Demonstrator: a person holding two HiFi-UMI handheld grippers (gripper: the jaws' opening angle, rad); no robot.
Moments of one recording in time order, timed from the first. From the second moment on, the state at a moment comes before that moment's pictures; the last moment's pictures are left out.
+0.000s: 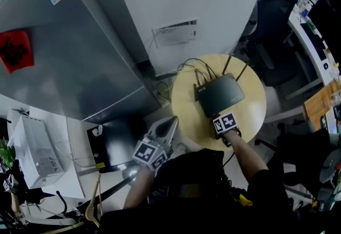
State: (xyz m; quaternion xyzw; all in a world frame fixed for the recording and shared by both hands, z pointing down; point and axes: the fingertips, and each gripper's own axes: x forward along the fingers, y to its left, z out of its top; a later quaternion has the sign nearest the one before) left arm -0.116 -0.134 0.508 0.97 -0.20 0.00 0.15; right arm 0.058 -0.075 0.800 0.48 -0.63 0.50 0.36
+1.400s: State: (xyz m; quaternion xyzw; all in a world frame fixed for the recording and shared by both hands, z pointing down) left arm -0.155 -0.180 0.521 0.96 -0.21 0.00 0.17; right arm 0.004 -0.183 0.787 0.63 -0.46 0.62 0.06
